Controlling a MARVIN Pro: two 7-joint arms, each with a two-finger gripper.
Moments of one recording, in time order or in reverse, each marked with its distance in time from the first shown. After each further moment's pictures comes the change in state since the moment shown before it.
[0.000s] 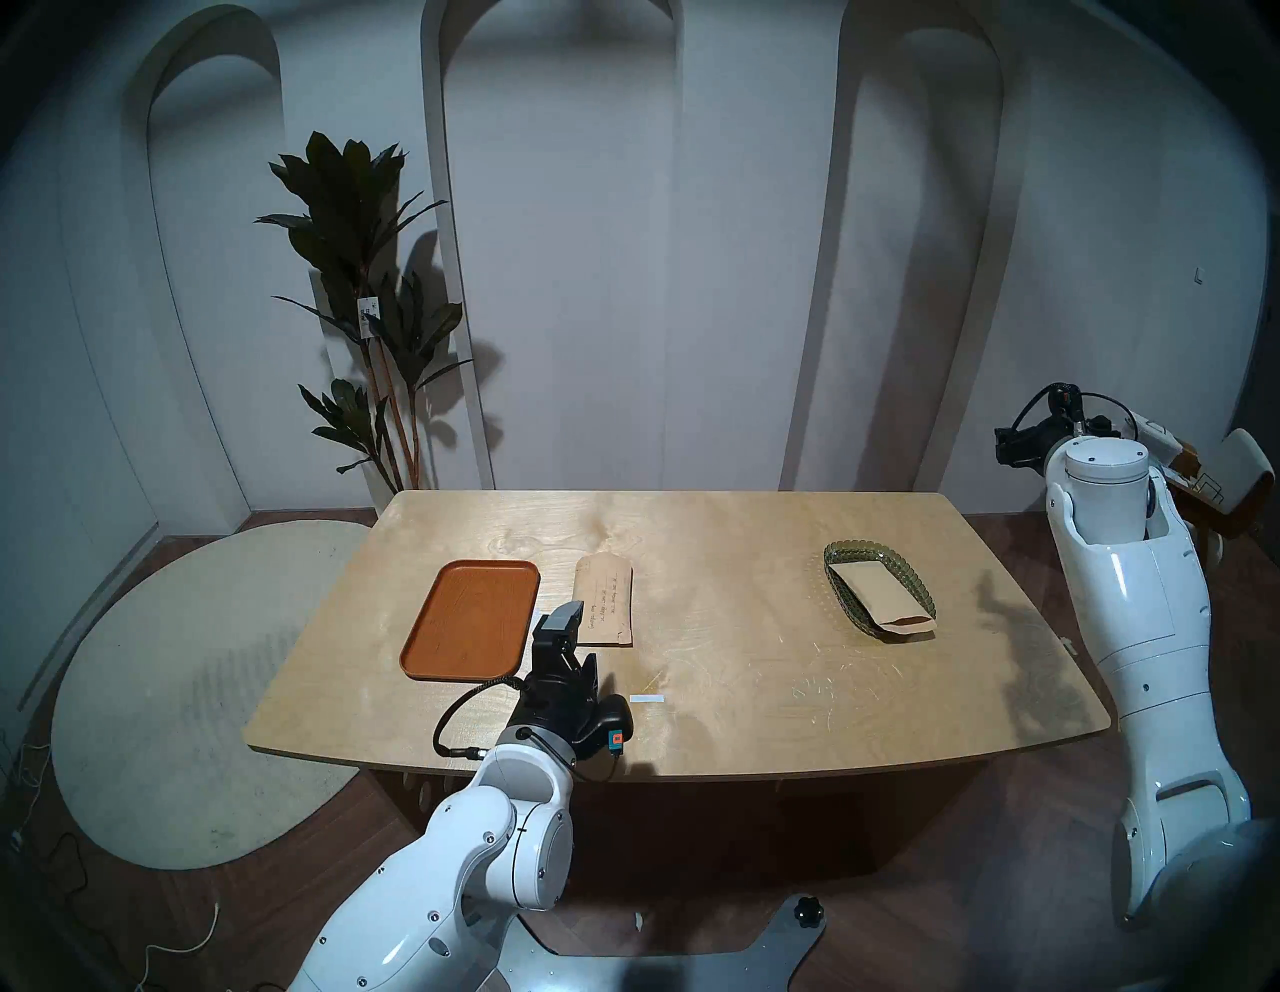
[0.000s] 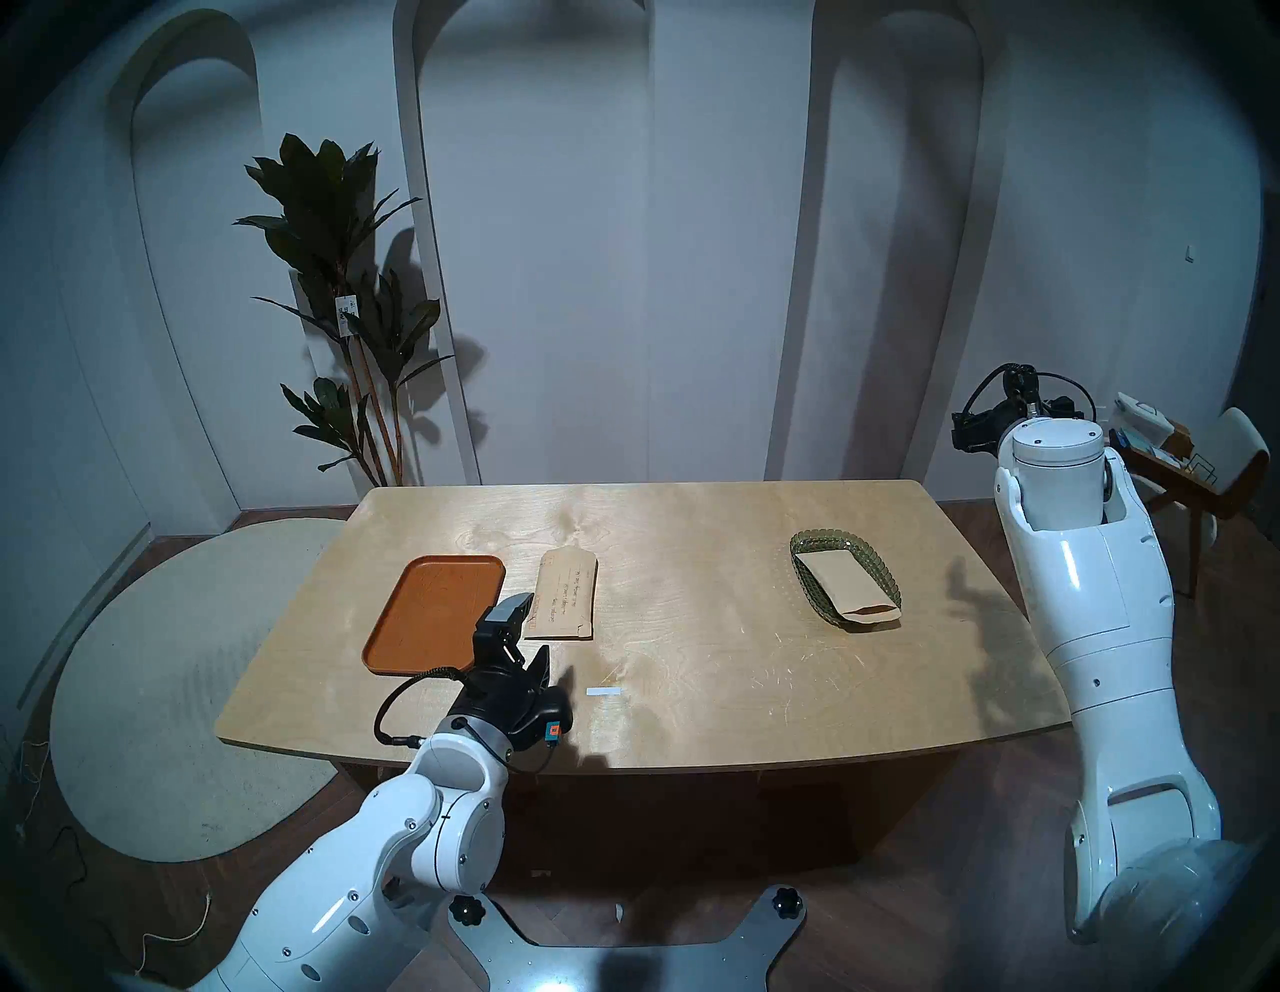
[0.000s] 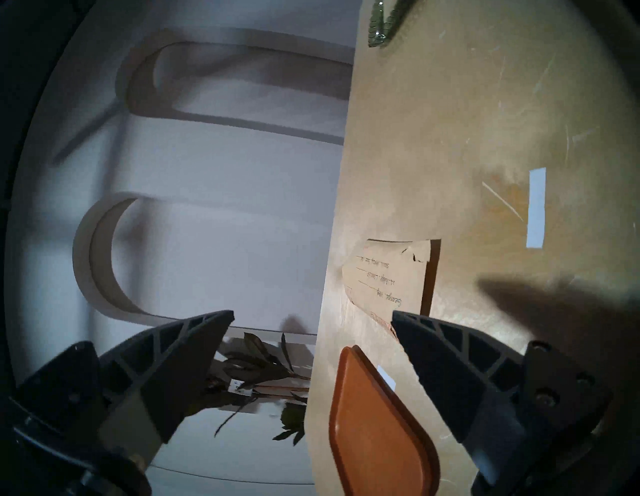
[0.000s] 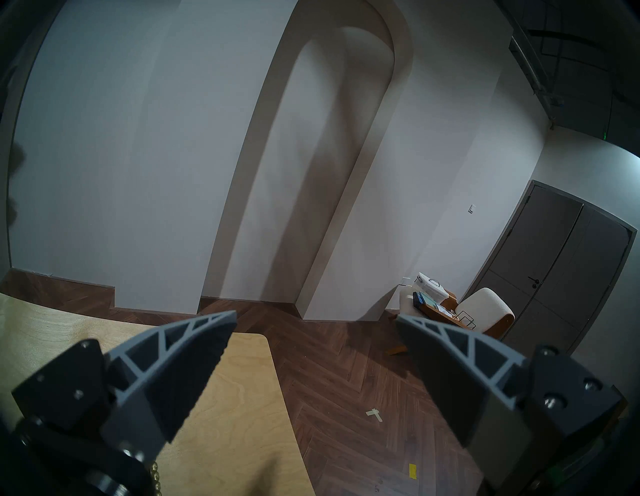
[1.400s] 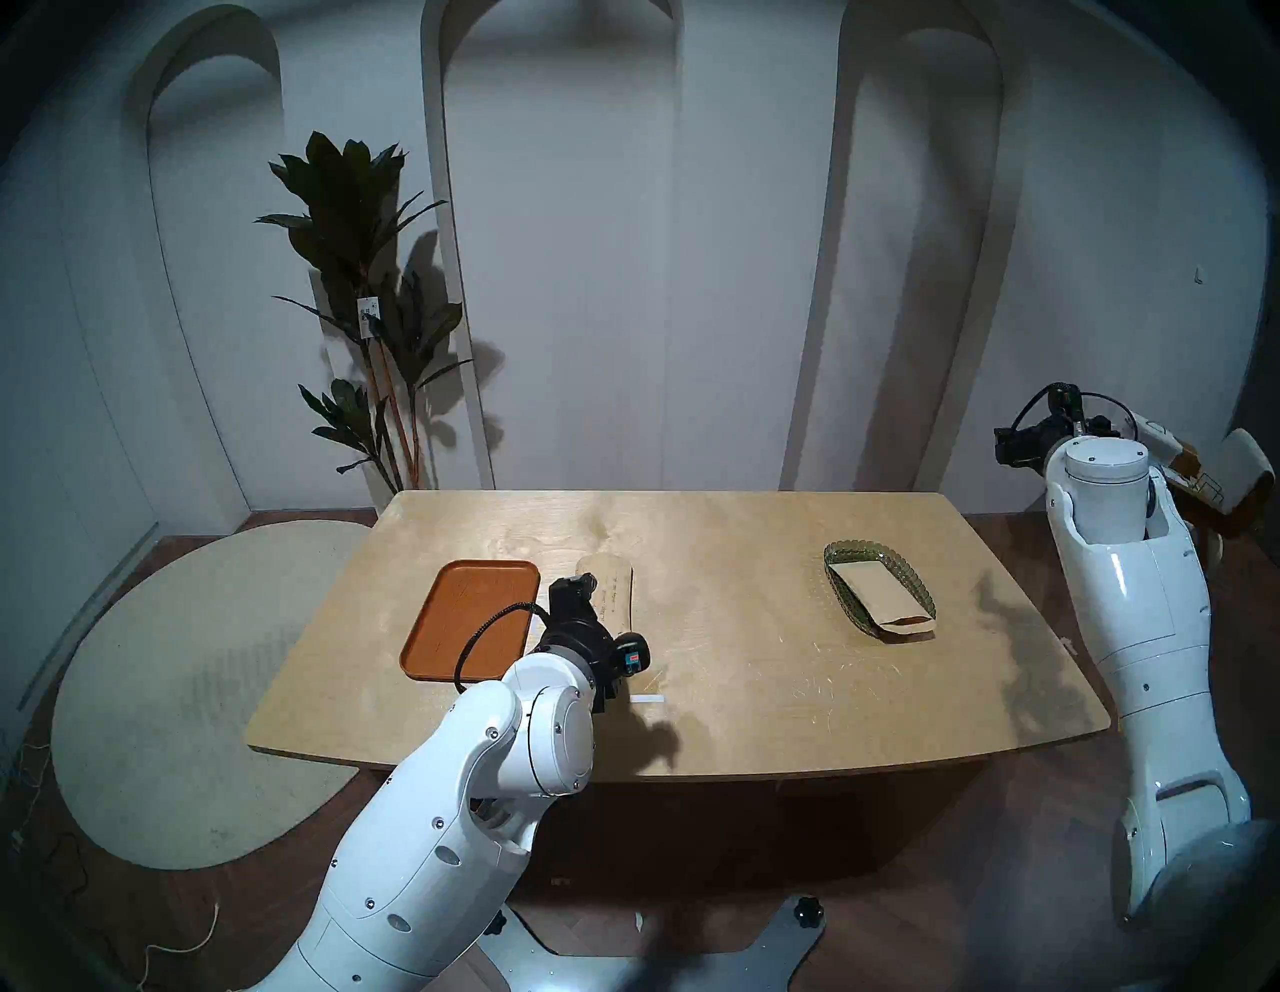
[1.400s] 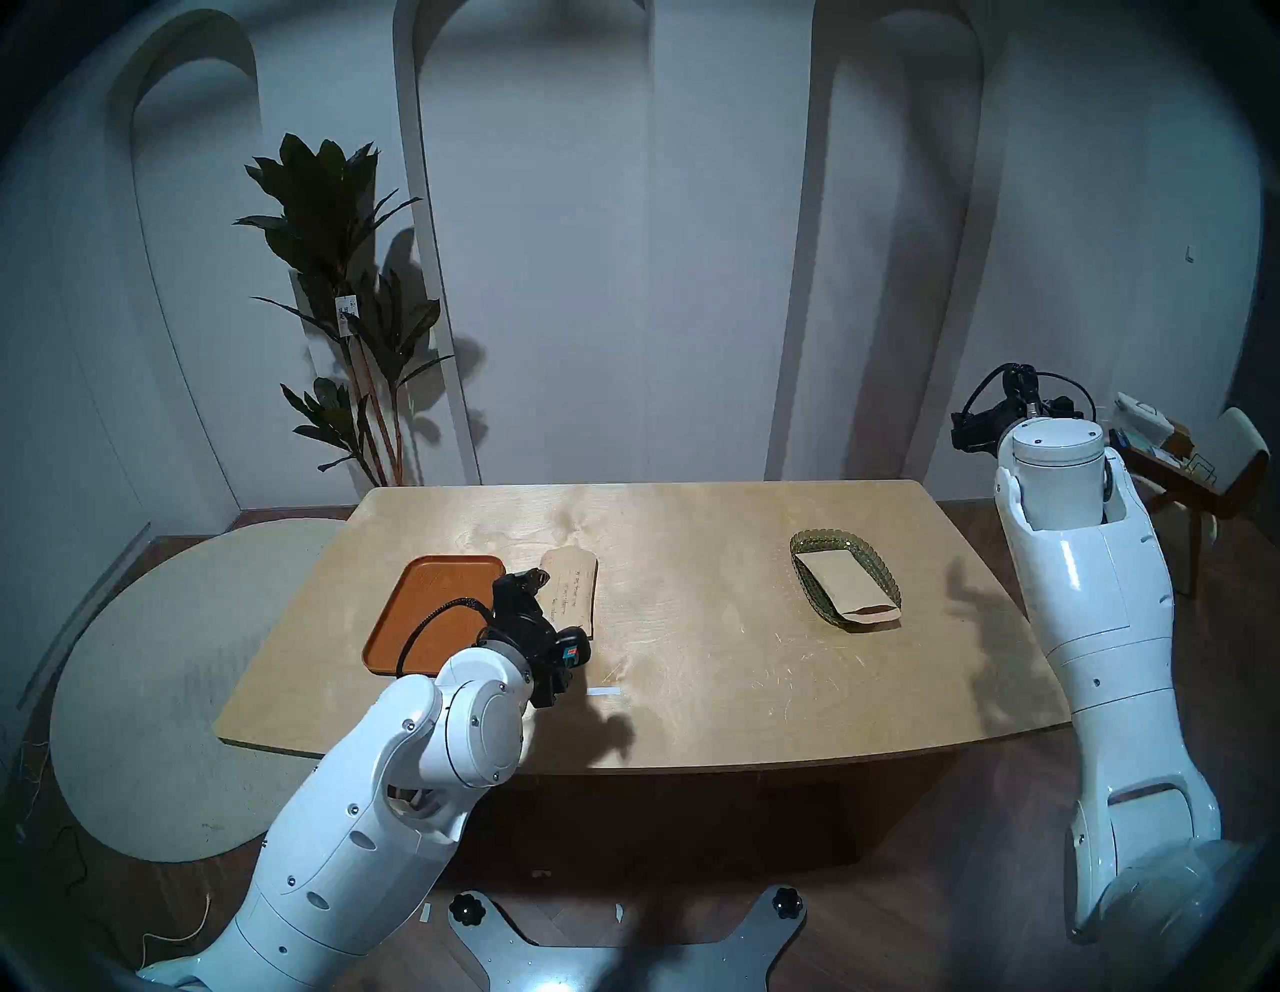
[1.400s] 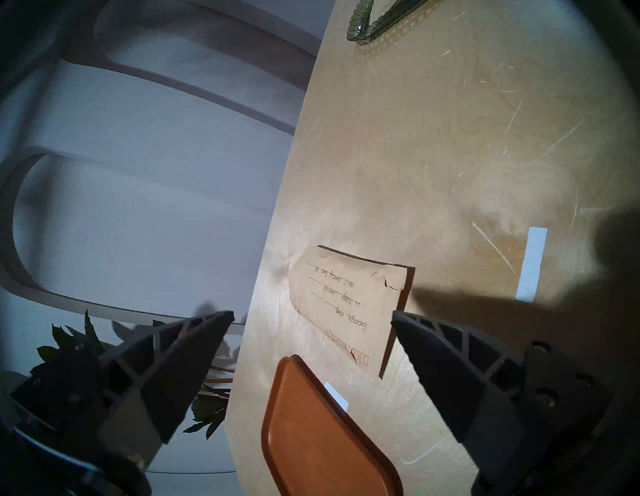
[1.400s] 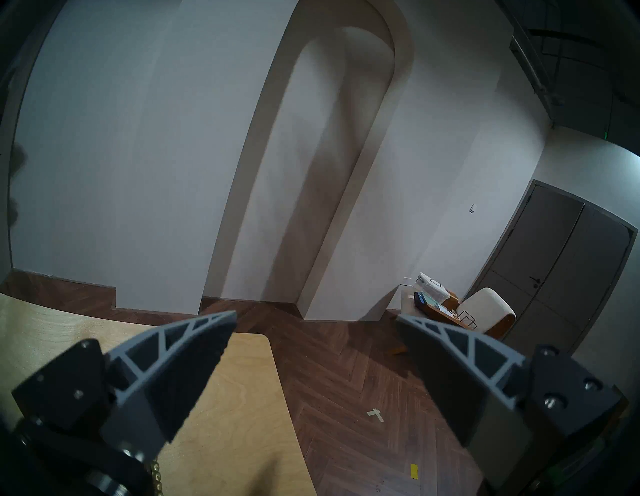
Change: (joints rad) left arm -0.163 -0.113 -0.017 -0.028 -0.123 0.151 -0.458; right arm 0.000 0.000 0.000 0.000 0.003 0.000 0.002
